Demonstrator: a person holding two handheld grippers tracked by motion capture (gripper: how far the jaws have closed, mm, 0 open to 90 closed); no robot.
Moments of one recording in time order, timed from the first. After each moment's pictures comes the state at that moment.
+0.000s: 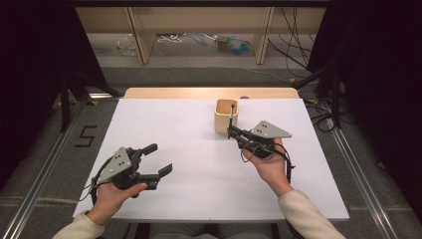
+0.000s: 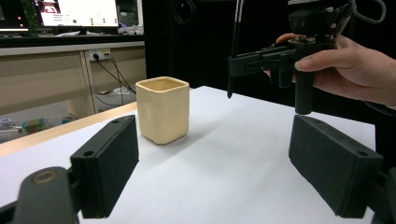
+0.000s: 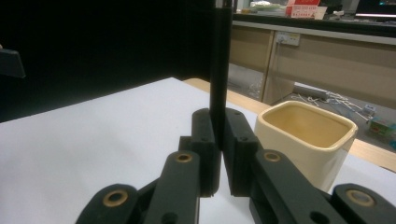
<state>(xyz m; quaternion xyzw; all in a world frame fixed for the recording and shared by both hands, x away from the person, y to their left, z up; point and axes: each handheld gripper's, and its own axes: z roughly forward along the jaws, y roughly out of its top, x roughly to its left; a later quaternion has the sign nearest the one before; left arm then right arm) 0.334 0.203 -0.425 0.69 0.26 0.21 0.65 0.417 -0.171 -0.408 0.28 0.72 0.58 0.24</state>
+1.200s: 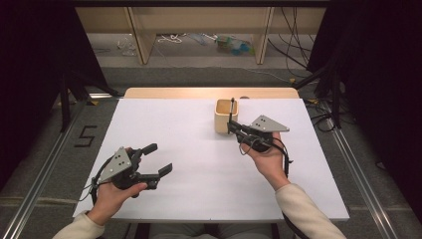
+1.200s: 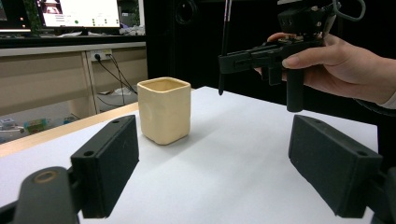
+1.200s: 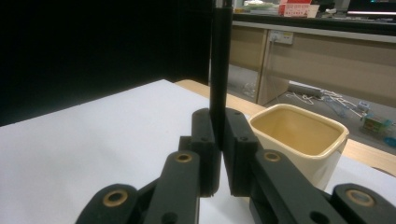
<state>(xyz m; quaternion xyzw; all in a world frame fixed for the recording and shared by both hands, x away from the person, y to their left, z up) 0.335 0.203 -0.425 0.68 0.26 0.21 0.65 0.433 -0.170 -0.407 0.29 0.72 0.58 0.24</state>
